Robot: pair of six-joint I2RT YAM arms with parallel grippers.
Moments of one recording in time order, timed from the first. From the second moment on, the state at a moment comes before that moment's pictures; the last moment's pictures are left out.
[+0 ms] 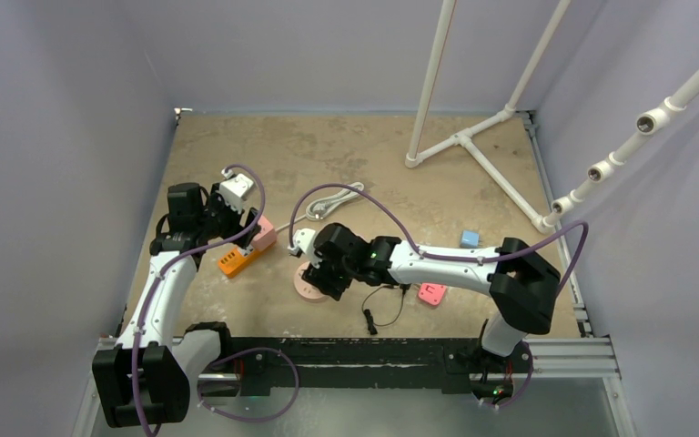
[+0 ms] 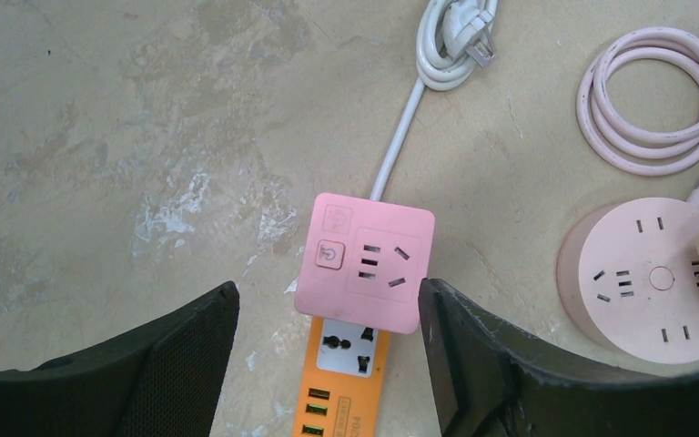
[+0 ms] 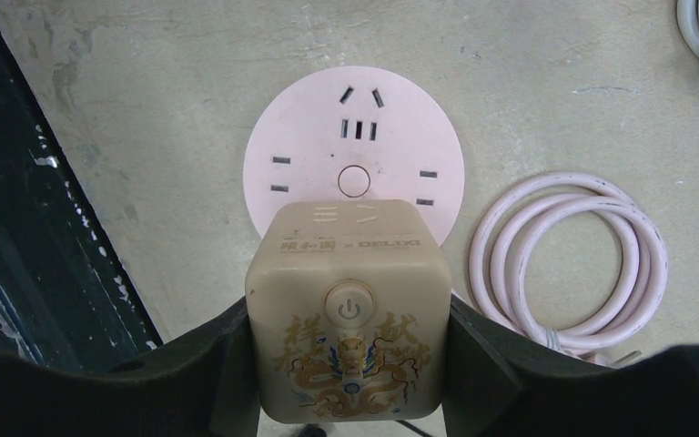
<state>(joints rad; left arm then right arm) 0.08 1.01 0.70 -0.38 0.51 0.46 1.13 1.65 1.11 -0.35 0.01 -0.04</state>
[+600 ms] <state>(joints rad) 0.08 1.01 0.70 -0.38 0.52 0.46 1.13 1.69 1.13 -0.36 0.01 -0.05</state>
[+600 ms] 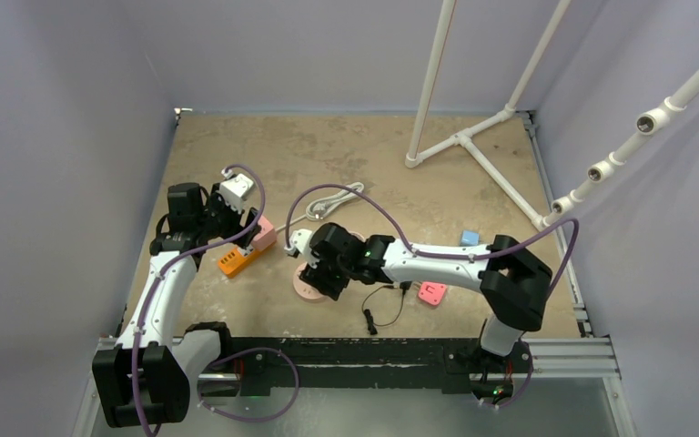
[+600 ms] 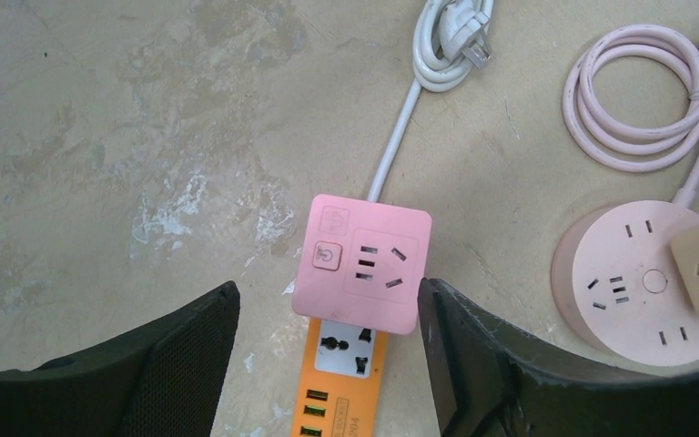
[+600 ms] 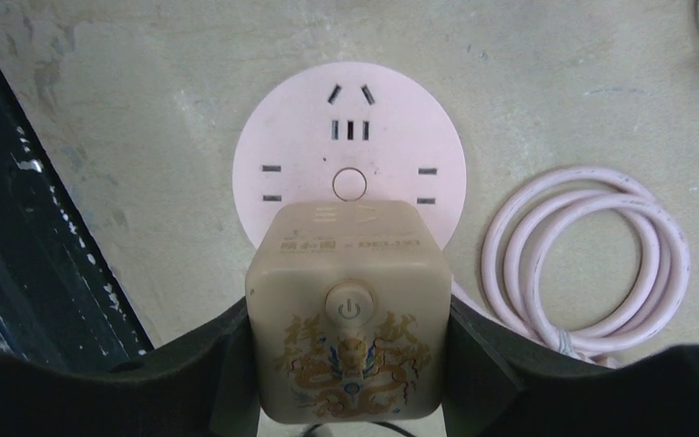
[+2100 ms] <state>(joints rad) 0.07 1.01 0.77 -0.42 0.54 0.48 1.13 1.78 1.17 -0.28 -0.02 -0.06</state>
